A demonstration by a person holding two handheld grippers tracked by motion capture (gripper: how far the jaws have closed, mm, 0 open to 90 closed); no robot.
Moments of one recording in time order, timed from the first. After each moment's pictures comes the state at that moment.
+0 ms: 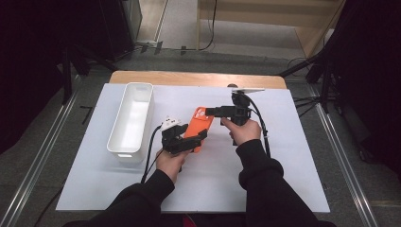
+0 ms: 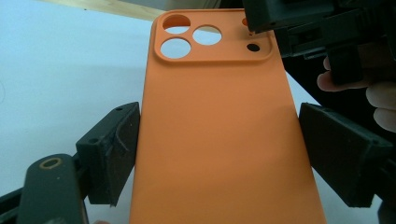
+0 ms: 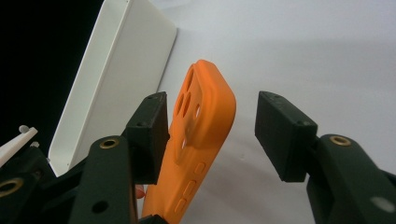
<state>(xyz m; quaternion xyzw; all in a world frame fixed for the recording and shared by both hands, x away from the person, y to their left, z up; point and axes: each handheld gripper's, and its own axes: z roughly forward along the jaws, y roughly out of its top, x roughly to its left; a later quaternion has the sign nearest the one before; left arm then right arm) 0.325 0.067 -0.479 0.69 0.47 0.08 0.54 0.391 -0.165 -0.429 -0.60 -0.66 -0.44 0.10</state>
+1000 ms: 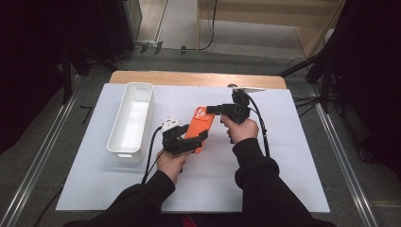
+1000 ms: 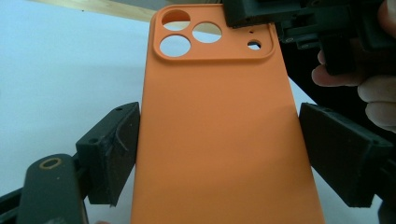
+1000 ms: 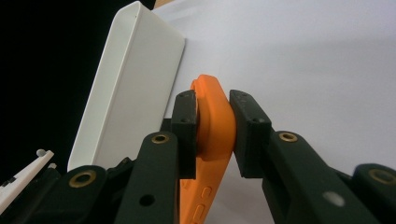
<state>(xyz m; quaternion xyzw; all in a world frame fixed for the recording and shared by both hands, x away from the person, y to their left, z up) 0.322 0.065 -0.479 0.69 0.47 0.08 0.55 0.396 -0.164 -0.429 -0.61 -0.63 -0.46 0.12</state>
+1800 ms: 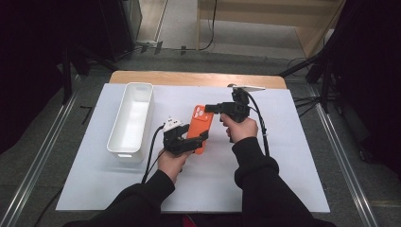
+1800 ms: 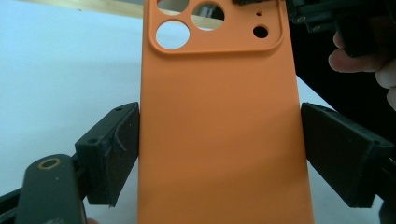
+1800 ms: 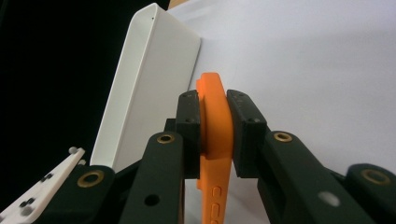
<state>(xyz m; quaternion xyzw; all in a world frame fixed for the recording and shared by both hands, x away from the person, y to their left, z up) 0.327 0.064 -0.481 0.71 0.45 0.07 0.54 0.396 -0.164 -0.423 -0.61 -0.63 -0.47 0.15</state>
